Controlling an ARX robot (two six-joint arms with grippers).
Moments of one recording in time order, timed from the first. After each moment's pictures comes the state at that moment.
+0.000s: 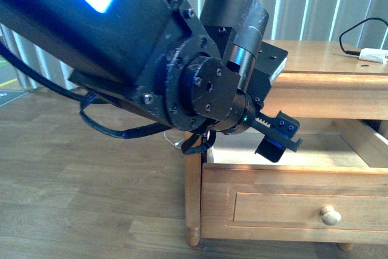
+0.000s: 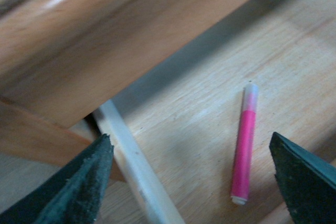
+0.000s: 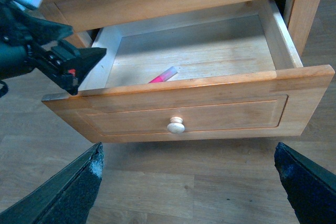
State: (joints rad) left arm -0.58 2.12 1.45 0.25 -0.13 0.26; right arm -0.09 0.79 0.32 0.11 -0.24 0.15
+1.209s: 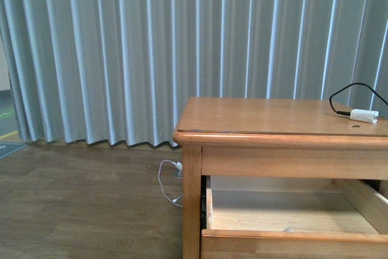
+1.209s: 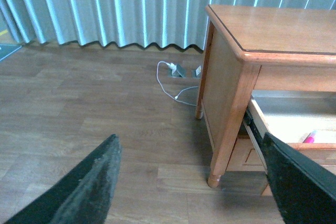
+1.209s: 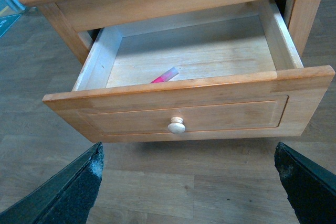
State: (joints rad) left arm -0.36 0.59 0.31 0.26 -0.35 -0.05; right arm -0.09 0.79 0.32 0.11 -0.24 0.16
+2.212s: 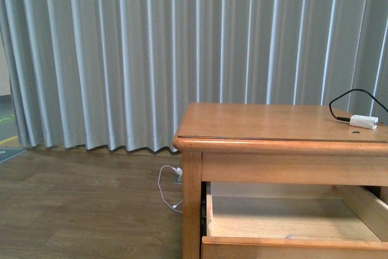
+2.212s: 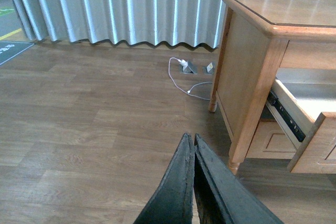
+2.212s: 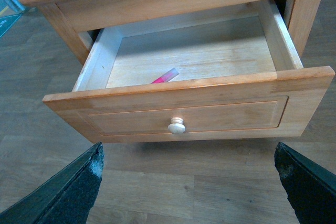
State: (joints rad) left arm 0.00 0.22 0.04 0.18 0.00 0.00; right arm -0.09 0.79 0.32 0.11 -0.24 0.16
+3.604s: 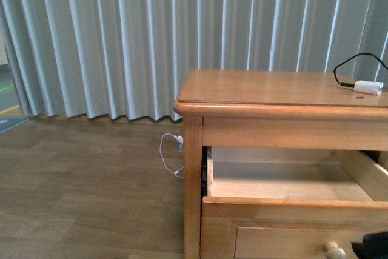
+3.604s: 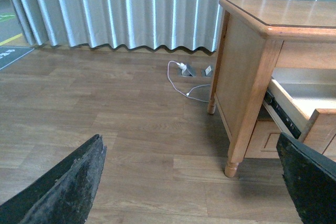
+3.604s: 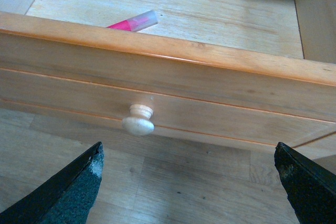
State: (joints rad) left arm 0.00 0.00 0.02 0.00 0.00 0.00; right arm 0.05 1.62 0.49 0.58 -0.05 -0.10
